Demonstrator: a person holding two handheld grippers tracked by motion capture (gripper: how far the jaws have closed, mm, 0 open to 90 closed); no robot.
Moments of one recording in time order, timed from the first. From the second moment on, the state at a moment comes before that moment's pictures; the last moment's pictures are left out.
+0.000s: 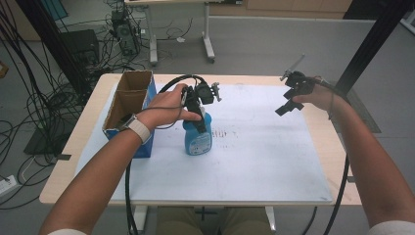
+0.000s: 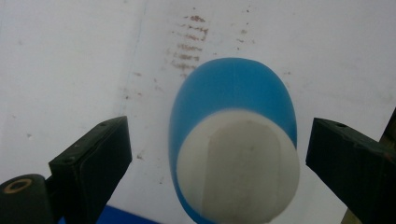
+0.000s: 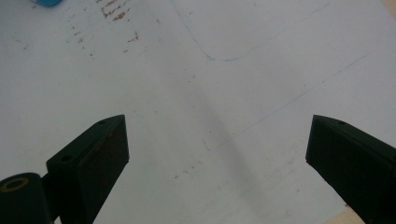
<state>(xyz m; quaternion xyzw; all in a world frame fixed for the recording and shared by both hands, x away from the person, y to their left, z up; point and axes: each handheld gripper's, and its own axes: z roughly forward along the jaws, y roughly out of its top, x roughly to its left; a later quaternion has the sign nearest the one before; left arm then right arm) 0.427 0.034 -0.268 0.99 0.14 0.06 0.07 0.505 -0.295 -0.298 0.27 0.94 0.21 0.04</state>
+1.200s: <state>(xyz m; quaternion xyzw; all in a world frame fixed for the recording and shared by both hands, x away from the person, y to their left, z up) 0.430 0.029 -0.283 0.99 0.13 0.06 0.06 0.501 -0.297 -0.298 0.27 0.94 0.21 0.04</state>
